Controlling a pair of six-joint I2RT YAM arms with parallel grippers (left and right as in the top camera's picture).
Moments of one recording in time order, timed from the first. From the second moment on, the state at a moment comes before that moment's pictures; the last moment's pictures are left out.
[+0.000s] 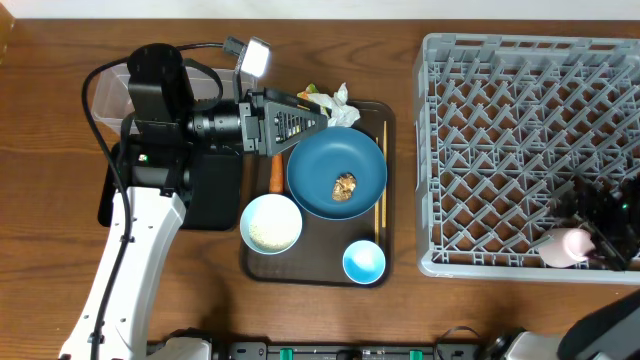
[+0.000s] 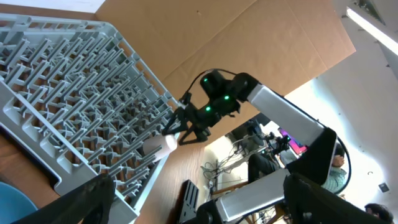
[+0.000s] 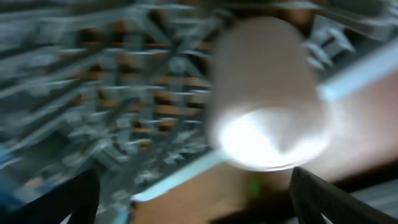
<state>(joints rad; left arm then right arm) -0.10 1.35 1.20 -0.08 1.38 -0.65 -0.69 1.52 1.23 -1.33 -0.27 0.14</state>
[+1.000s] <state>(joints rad) -0.83 1.56 1.20 -1.00 0.10 -0.22 -0.43 1.17 1.26 -1.06 -0.56 0.26</state>
